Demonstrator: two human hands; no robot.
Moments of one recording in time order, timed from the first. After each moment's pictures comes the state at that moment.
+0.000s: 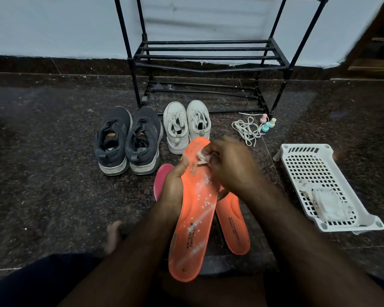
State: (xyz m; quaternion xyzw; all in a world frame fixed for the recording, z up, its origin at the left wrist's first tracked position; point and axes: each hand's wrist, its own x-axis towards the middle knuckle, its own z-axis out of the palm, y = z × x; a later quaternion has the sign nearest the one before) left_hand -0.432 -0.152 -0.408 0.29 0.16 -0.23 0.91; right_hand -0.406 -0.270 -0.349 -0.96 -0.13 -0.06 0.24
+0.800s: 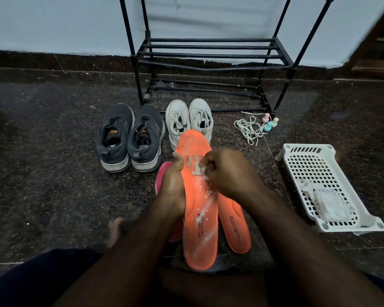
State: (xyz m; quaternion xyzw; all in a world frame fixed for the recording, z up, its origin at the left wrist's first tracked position) left_hand -0.424 -0.144 -0.408 0.29 0.22 -0.18 0.91; right_hand -0.419 -0.260 -0.345 -0.96 -0.12 0.04 0.23
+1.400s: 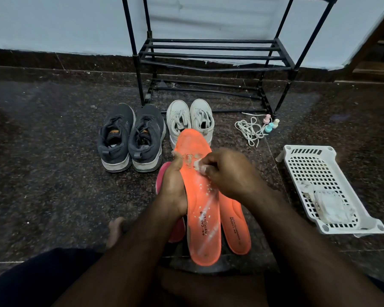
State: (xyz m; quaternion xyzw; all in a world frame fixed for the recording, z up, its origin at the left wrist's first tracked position) left_hand -0.421 -0.139 -0.416 0.25 0.20 -0.22 0.92; right_hand -0.418 -0.263 -0.347 -0.96 -0.13 0.04 0.25
